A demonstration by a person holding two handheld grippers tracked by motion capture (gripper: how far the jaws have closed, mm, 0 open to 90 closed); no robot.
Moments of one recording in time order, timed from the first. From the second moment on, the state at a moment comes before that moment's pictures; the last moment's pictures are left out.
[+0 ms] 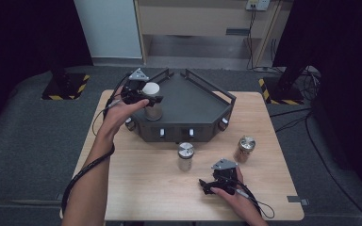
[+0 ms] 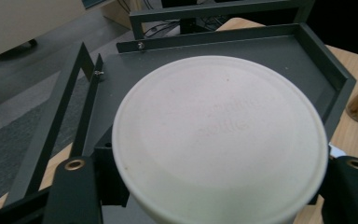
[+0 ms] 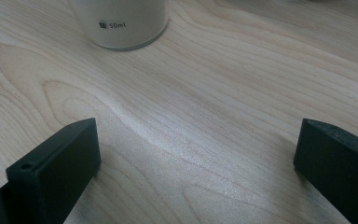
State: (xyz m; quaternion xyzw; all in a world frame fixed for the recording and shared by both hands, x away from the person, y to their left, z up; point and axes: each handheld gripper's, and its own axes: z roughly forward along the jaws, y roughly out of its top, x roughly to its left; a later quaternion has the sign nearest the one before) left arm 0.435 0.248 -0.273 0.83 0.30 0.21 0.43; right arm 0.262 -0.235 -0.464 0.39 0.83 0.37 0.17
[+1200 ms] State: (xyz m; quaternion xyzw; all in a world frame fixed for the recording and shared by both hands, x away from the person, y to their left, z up) left arm 0.345 0.288 -0.282 0.80 0.34 0.28 0.40; right arm 0.262 -0.235 -0.464 0.39 0.83 0.37 0.17
